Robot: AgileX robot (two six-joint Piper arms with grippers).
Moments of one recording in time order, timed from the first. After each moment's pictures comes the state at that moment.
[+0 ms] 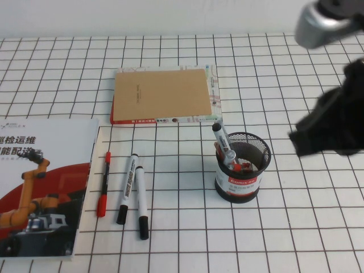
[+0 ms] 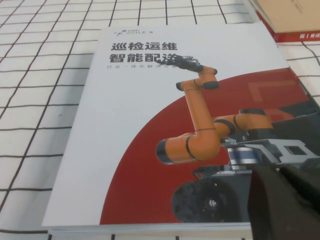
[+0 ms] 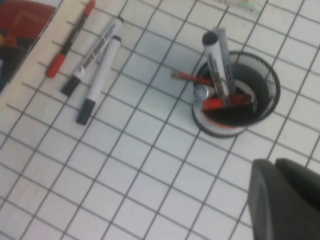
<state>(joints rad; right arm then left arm) 0.80 1.21 -1.40 -0.16 1.16 0.36 0.00 -0.01 0.03 -0.07 0.38 0.12</state>
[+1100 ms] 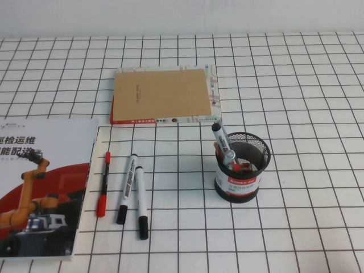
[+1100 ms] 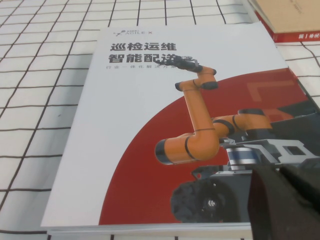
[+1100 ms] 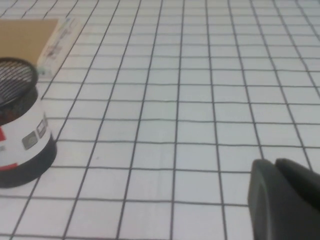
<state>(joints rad) 0.18 0.31 -0.08 -0.37 0.14 0.44 0.00 -0.01 0.03 -0.07 0.38 0.12</state>
